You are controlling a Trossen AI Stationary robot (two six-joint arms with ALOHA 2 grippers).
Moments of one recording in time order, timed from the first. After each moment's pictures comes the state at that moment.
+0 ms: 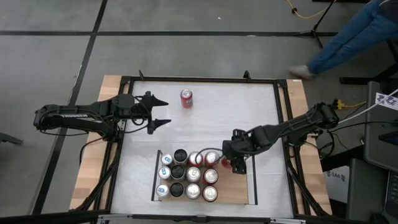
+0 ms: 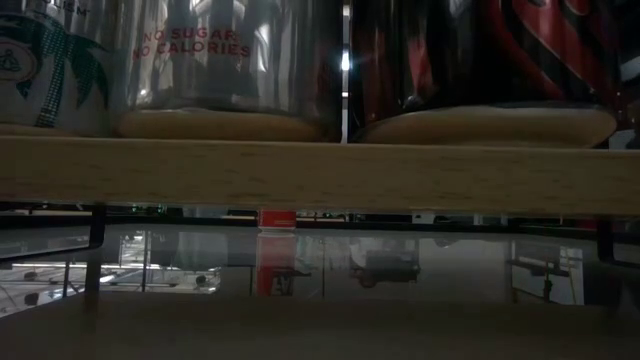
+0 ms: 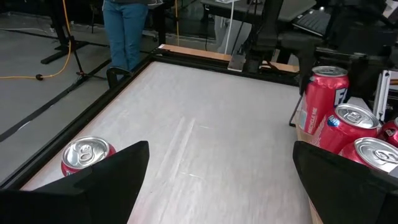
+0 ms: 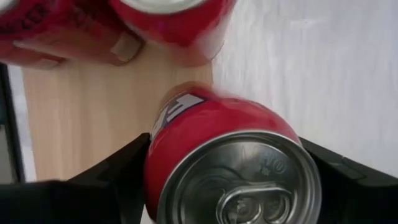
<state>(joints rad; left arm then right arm) 0.13 0.74 0.62 -0.17 -0.10 -0.12 0.36 1.60 1.38 -1.03 0.03 0.41</state>
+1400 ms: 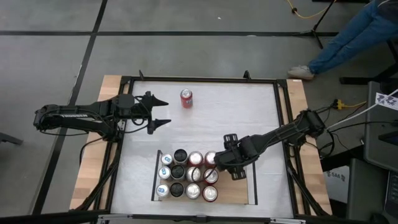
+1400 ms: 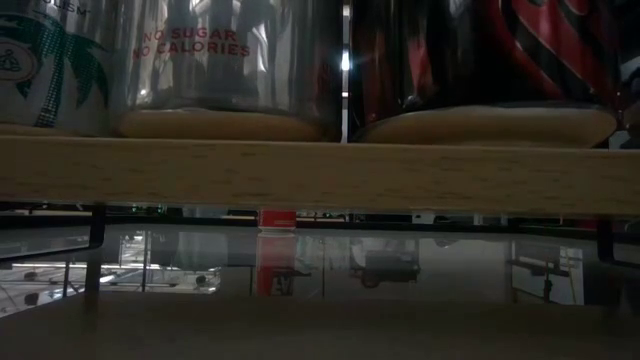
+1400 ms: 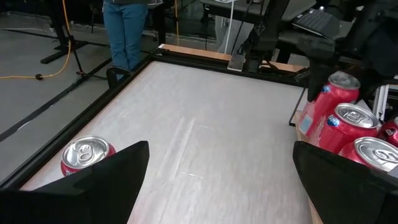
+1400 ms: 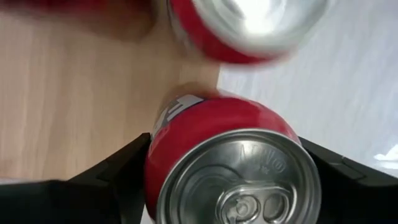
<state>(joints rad) 0.13 0.74 0.62 -0.17 -0.09 -0.12 0.41 1.81 1.63 -1.25 0.11 0.20</state>
